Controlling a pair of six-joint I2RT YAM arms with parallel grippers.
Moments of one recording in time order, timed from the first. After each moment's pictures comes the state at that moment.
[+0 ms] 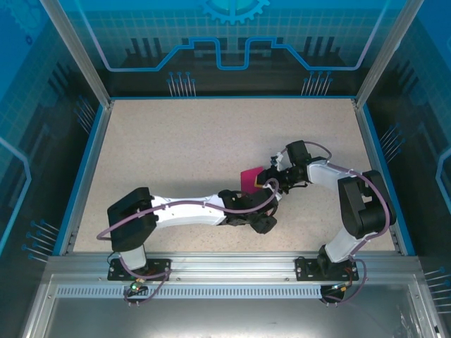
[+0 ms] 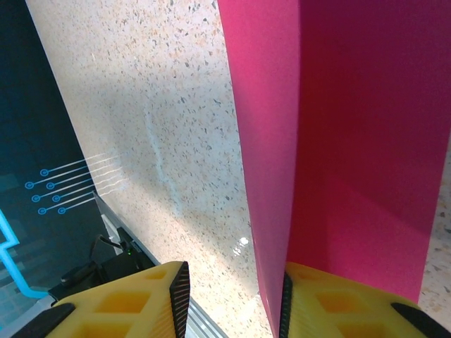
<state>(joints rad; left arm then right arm) -1.17 1.78 1.21 -0.46 -0.16 -0.37 0.25 1.65 0.86 -0.40 -0.81 0.60</state>
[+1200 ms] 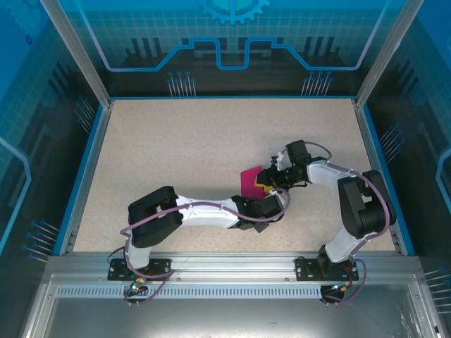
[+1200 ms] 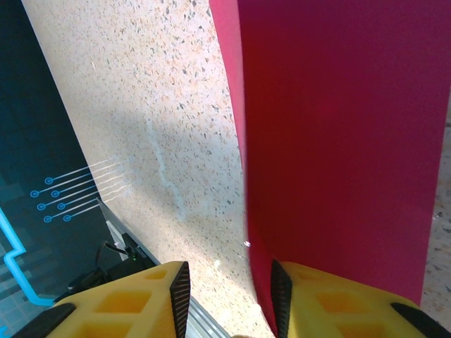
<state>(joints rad) -1.18 1.92 1.23 -0.39 -0.33 -0.25 0.25 1.65 0.86 -0.39 -0.81 0.64</state>
